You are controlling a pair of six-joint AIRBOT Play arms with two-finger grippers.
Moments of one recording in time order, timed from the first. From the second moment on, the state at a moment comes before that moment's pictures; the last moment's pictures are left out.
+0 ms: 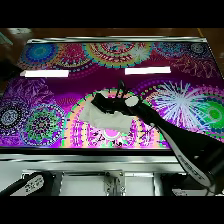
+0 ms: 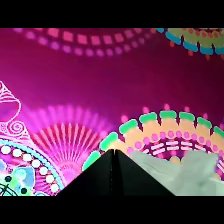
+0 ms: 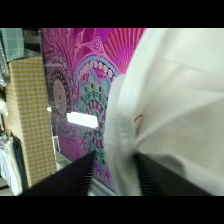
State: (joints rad) left arm 0.33 -1.13 1.44 0.99 -1.14 -1.36; right arm 0.62 -1.60 1.17 -0.27 0.48 1.45
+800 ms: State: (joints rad) left arm 0.29 -1.07 1.44 1.01 -1.19 -1.36; right arm 0.28 -1.54 1.12 -1.05 1.12 1.76
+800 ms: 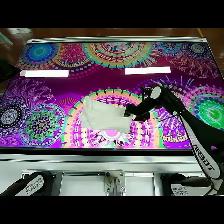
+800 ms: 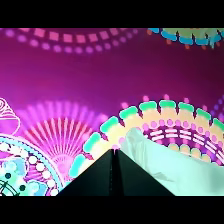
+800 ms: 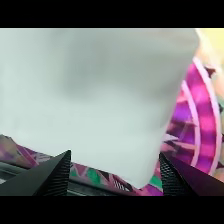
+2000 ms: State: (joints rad) left arm 0.29 -1.08 1.44 1.01 -1.22 -1.36; right arm -0.25 -1.31 1.55 -0.81 1.39 1.60
